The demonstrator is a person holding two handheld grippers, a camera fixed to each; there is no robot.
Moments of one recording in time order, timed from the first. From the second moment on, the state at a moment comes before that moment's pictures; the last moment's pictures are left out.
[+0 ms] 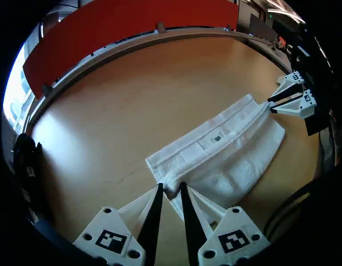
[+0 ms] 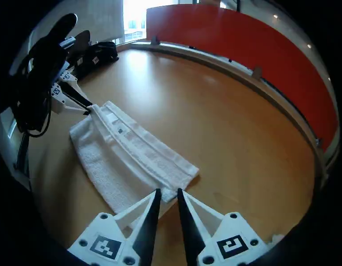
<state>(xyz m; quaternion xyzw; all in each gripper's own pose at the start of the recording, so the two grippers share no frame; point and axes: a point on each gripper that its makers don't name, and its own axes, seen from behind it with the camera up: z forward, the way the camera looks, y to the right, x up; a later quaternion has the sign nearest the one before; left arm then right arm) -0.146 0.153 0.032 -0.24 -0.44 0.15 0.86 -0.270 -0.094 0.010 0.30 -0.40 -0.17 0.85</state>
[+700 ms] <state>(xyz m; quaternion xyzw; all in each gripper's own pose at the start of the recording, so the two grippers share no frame) -0.146 0.135 0.055 -0.21 -0.43 0.16 0.86 -0.273 -0.078 0.040 0.25 -0.39 -0.19 0.86</state>
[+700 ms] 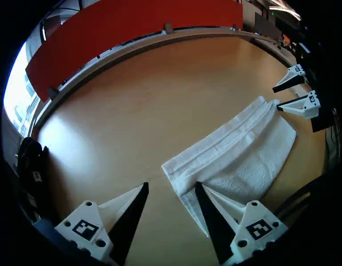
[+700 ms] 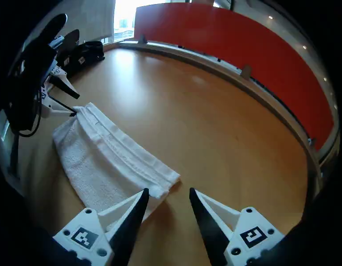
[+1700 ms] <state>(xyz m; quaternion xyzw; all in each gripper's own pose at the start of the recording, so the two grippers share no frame) -0.127 0.112 0.062 -0.17 -0.41 0.15 0.88 -0.252 -0.069 0.048 0.23 -0.36 -0.18 0.88</state>
